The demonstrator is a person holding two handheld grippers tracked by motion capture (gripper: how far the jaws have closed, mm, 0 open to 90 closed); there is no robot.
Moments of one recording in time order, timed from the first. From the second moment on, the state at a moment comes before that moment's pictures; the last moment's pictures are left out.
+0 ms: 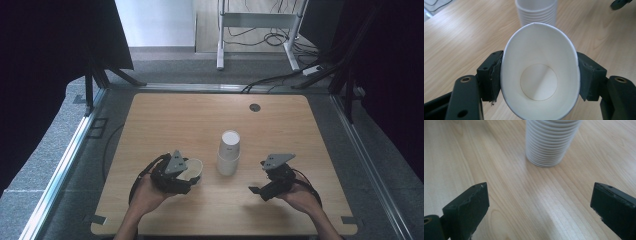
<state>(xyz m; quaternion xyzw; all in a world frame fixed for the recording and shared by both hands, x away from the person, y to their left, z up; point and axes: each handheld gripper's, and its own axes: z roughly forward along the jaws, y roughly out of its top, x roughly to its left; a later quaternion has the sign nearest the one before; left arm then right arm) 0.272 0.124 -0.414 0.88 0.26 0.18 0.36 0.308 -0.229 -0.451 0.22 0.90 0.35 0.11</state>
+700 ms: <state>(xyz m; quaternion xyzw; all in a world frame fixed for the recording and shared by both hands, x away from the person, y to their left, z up) 0.294 0.146 -0.428 0.86 0.33 0.22 0.33 0.318 -0.242 -0.458 0.26 0.89 0.35 0.13</state>
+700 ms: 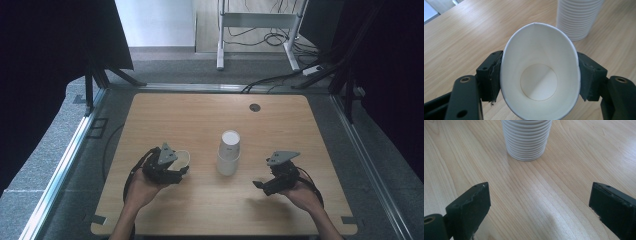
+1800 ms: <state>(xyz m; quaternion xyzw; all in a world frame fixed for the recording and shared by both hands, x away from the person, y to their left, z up) 0.317 0.139 -0.459 0.85 0.38 0.21 0.30 0.321 -0.243 -0.467 0.27 0.90 0.33 0.12</state>
